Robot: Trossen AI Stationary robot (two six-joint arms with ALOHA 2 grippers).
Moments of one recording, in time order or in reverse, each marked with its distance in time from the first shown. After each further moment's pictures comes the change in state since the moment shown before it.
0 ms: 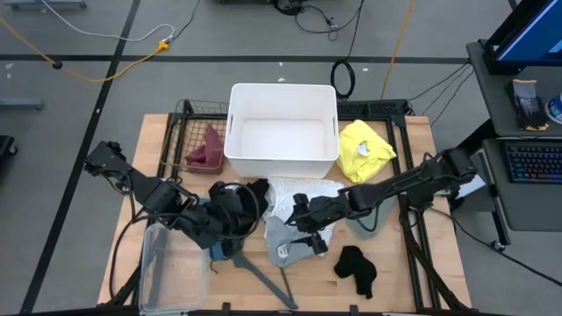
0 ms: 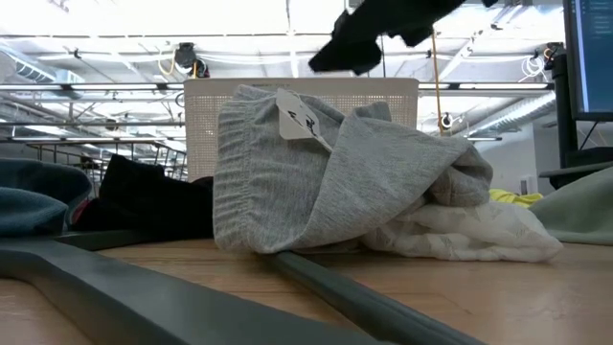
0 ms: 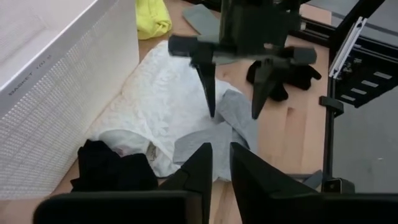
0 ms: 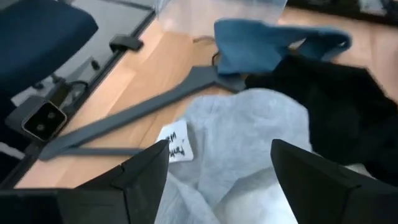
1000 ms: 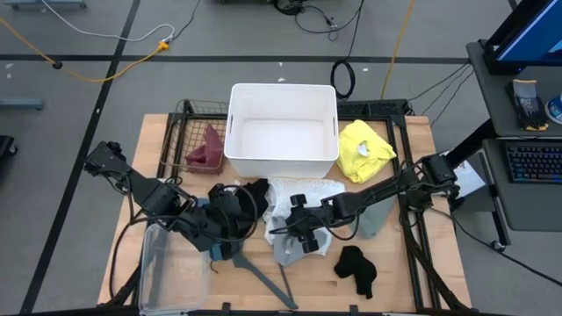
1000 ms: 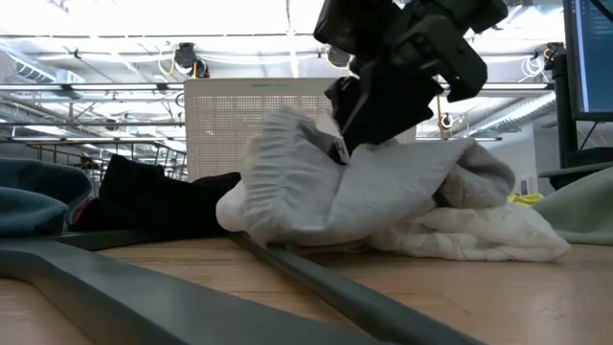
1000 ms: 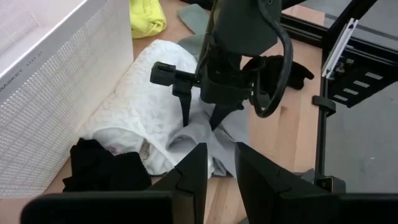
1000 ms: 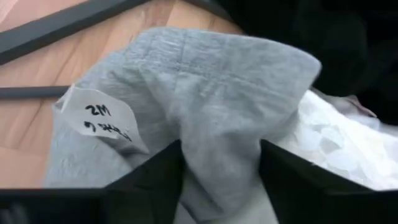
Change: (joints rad) left arm -0.016 0.000 0.000 0.009 0.001 -0.015; right arm 0.006 0.182 0.065 -0.149 0.184 -0.014
